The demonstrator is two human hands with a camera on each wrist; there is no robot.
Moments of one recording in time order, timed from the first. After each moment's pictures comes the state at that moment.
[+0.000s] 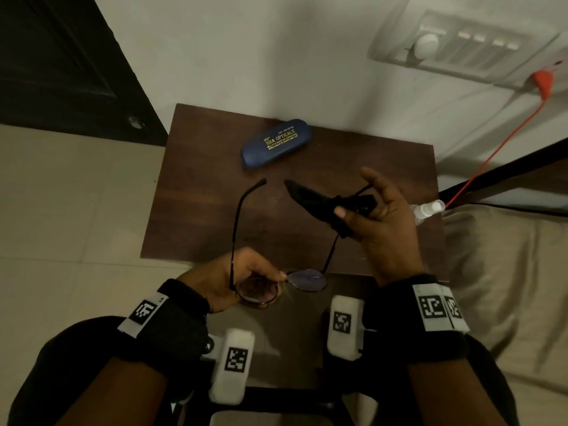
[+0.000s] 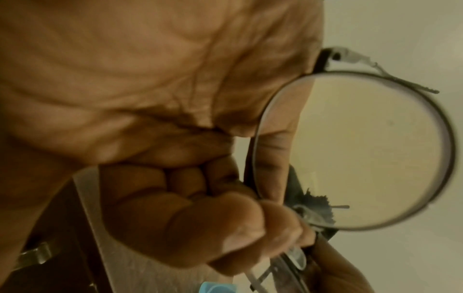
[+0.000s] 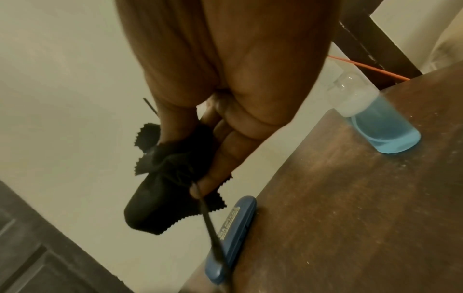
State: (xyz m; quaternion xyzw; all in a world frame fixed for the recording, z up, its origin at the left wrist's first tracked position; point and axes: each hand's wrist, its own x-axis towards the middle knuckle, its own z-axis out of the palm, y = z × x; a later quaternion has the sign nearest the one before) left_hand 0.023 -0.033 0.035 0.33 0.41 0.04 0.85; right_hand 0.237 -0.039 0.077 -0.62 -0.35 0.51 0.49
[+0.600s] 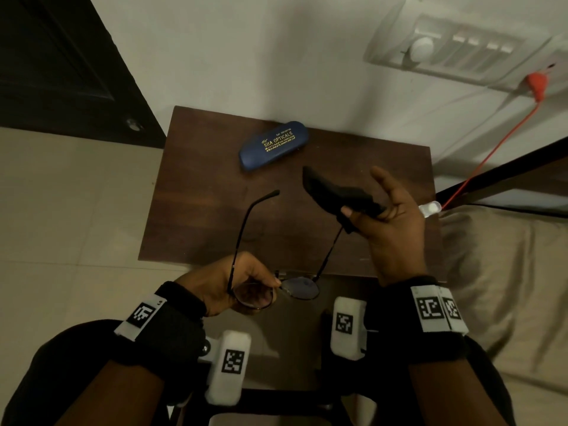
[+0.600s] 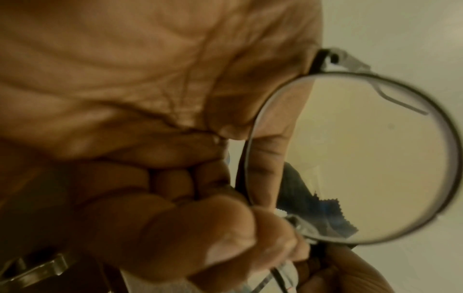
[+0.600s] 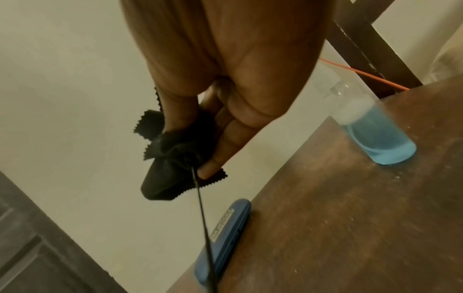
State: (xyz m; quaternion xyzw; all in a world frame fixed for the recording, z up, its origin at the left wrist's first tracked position) left_hand 0.021 -0.033 0.031 0.33 0.48 -0.03 0.82; right_hand 0.243 -0.042 0.082 -0.64 -0.38 0.44 0.51
